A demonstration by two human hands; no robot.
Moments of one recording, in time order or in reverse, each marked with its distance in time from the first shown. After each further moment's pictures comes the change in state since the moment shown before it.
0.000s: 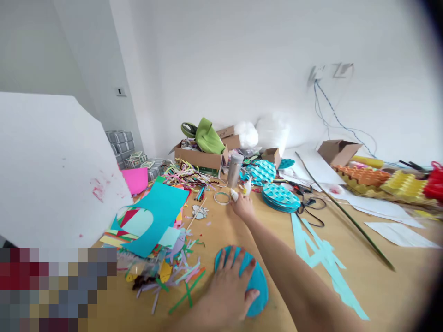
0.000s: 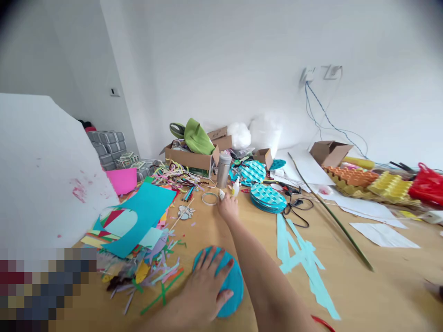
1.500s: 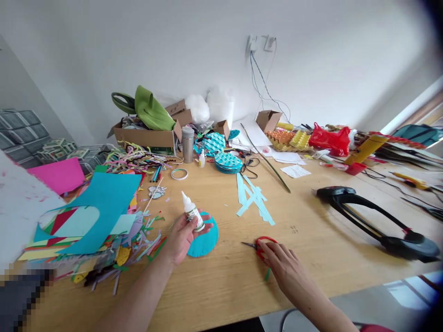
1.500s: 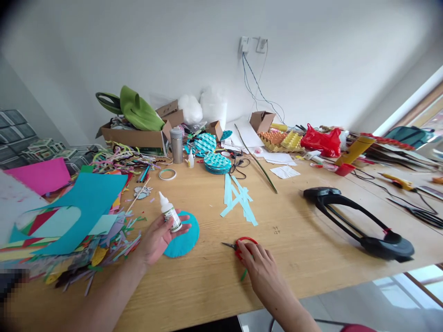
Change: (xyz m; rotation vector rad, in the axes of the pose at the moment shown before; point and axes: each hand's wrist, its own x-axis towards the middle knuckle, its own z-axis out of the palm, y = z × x) left_hand 0.008 0.013 -0.029 -1.789 0.119 -0.200; right_hand -0.323 0.087 -0.163 -0.544 -0.207 -0.132
